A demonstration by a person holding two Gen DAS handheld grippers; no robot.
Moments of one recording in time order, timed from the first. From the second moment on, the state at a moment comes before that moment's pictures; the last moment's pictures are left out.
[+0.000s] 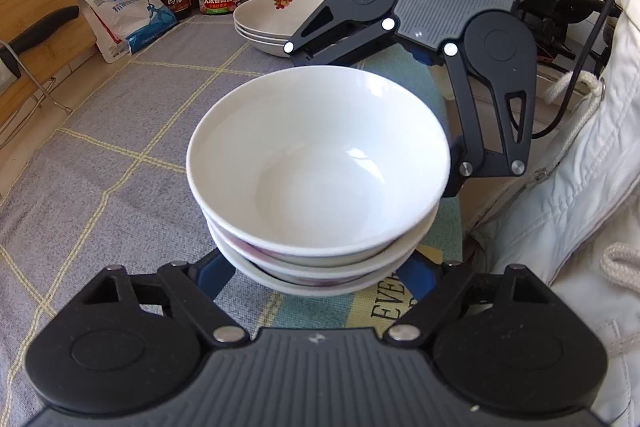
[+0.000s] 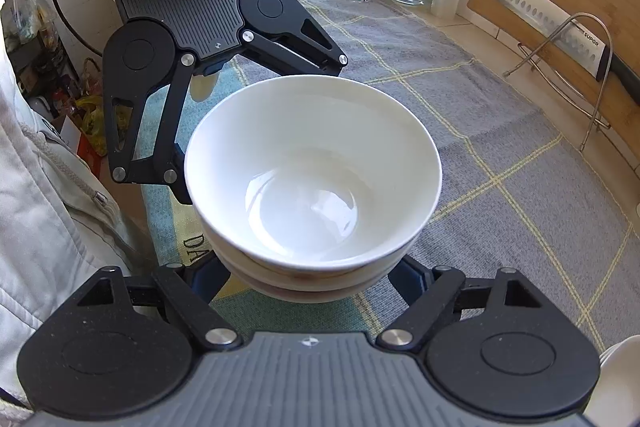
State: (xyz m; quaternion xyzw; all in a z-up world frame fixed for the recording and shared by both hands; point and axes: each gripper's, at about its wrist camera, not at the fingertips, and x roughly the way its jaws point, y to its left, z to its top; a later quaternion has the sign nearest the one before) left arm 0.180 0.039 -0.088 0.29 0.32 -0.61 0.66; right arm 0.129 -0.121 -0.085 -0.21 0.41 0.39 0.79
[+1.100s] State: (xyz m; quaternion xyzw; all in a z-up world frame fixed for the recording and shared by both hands) left arm 0.182 -0.114 -0.056 0.29 0.27 -0.61 0.69; right arm 0.135 -0.282 -0.029 -0.24 0.39 0.37 0.81
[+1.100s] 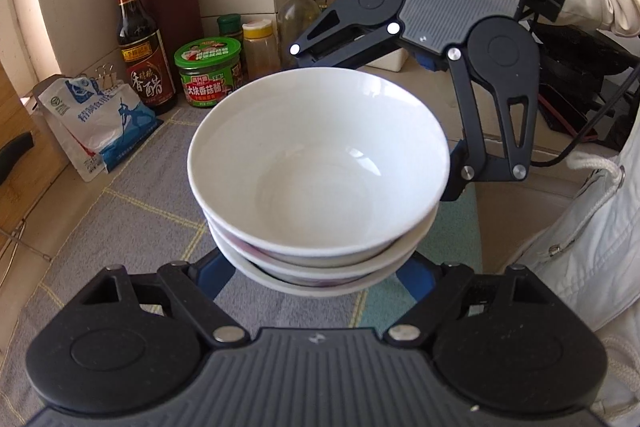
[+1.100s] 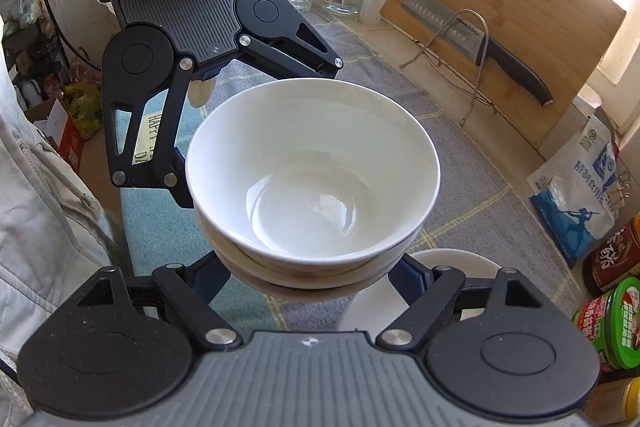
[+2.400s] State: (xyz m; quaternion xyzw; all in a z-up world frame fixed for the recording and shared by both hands) left arm 0.212 -0.223 -0.094 0.28 0.27 -0.63 0.68; right arm 0.154 -0.389 -0.057 -0.20 0.43 0.31 0.83
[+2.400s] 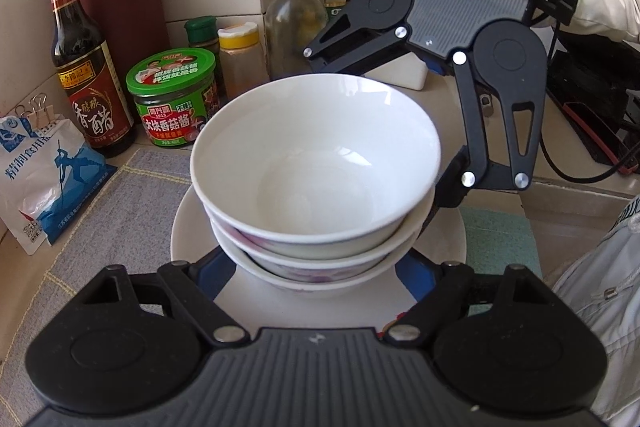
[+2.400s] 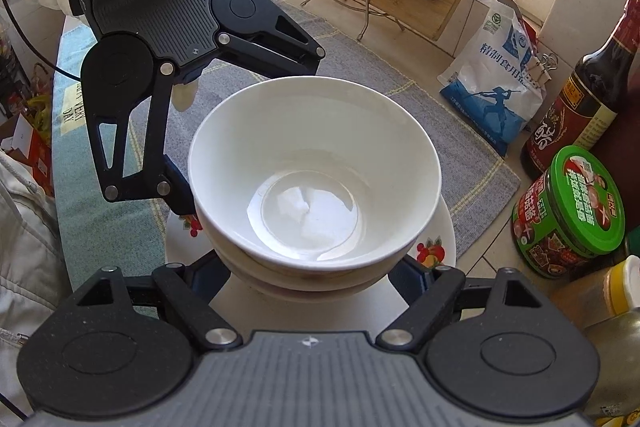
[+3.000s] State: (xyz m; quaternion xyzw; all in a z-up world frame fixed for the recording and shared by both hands) left arm 0.176 -0.149 -0.059 0.21 0.13 -0.55 0.80; right arm 0.111 -0.355 -0.034 -0.19 0.43 0.15 0.87
